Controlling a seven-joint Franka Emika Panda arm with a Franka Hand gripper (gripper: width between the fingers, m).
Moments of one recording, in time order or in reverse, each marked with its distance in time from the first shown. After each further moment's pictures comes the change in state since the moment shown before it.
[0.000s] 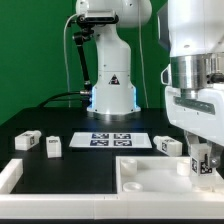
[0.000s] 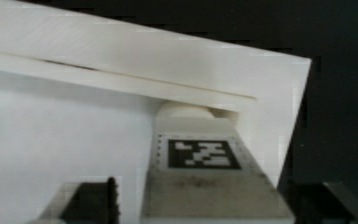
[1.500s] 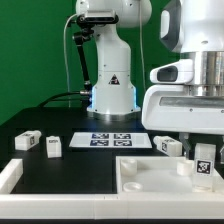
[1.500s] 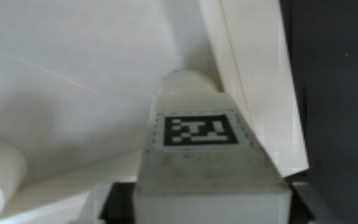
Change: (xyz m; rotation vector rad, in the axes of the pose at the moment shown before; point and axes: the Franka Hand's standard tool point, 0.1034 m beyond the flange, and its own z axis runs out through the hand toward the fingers) arm 0.000 -0.004 -0.001 -0.040 0.081 -0.882
